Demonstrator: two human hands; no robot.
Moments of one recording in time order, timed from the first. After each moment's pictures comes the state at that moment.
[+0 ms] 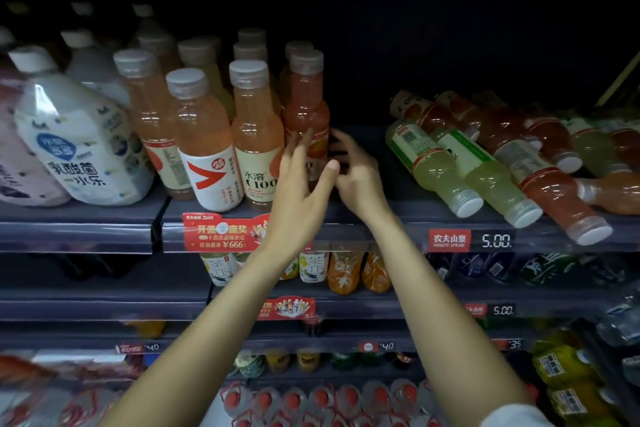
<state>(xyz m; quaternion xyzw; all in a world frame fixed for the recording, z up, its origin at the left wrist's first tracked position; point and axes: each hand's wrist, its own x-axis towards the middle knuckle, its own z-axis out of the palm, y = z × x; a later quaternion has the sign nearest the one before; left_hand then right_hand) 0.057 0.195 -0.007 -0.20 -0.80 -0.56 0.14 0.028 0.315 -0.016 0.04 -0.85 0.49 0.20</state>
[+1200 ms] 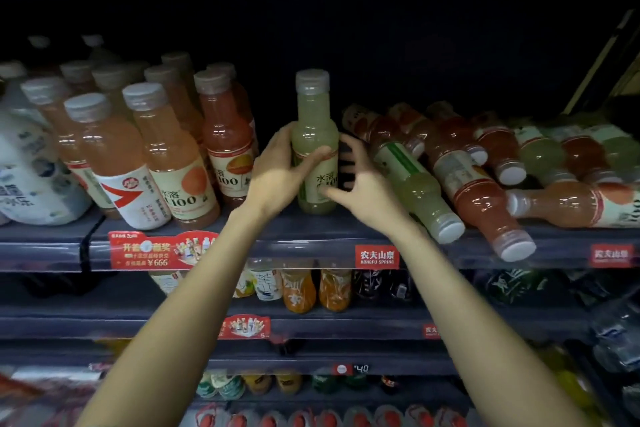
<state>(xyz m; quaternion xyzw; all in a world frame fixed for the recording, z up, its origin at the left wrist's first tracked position) 0.005 0.288 0.008 -0.20 -0.85 -0.45 0.15 0.055 0.441 -0.003 0.08 -0.86 0.48 0.14</state>
